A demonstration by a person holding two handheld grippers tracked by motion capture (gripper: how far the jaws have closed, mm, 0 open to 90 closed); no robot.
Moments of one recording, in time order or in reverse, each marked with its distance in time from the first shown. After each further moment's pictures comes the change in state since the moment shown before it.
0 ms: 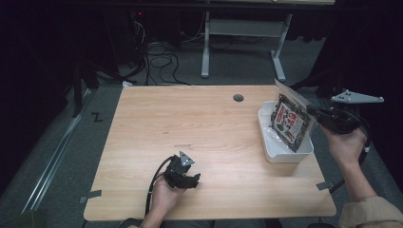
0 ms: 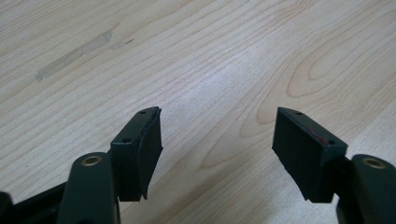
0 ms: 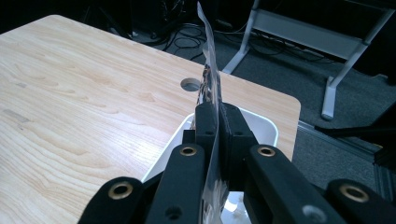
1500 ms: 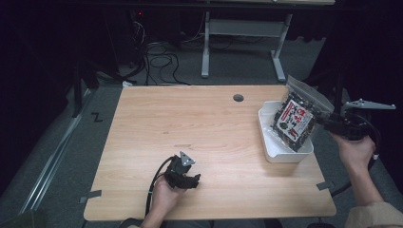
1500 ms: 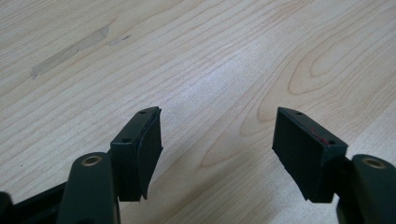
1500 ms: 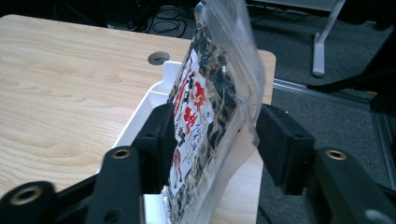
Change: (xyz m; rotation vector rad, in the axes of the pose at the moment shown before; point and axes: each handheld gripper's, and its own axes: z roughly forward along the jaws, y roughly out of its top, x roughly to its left) left arm 0.000 0.000 0.003 0.014 -0.002 0.002; right arm -0.045 -0.038 0.004 0.071 -0.061 0.167
